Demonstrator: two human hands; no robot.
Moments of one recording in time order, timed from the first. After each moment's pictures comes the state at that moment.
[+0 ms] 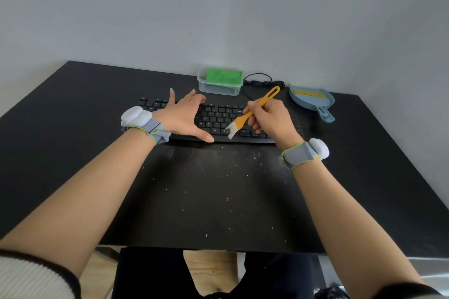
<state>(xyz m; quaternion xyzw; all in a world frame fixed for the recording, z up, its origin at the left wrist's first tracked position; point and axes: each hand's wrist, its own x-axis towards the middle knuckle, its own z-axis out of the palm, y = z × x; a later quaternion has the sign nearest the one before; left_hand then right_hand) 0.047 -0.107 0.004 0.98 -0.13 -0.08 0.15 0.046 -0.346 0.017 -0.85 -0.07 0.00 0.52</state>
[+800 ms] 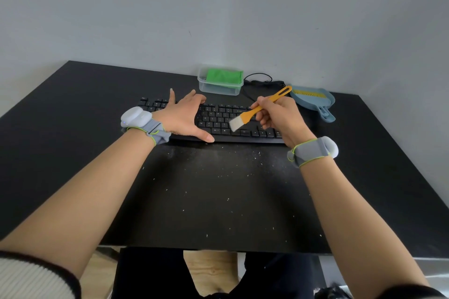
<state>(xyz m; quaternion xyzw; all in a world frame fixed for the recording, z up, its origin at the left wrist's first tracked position) 0.046 -0.106 0.005 0.98 -0.12 -0.08 0.15 0.051 -0.360 0.024 -0.78 -0.04 0.04 0.62</state>
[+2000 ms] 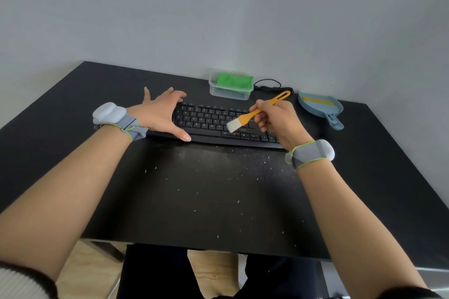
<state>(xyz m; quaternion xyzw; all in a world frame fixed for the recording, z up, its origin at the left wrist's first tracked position) 0.032 -0.031 0.008 0.98 -0.07 -0.08 0.16 0.046 -0.330 0.029 -0.78 -0.03 0.06 0.63</state>
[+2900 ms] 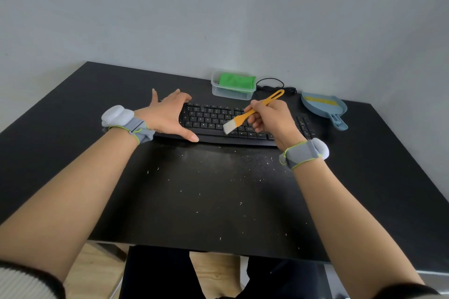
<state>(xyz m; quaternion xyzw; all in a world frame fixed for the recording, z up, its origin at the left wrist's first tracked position) 0.035 -0.041 0.007 0.98 -0.07 -0.08 0.15 0.049 -0.314 0.025 -0.79 -0.04 0.06 0.61</state>
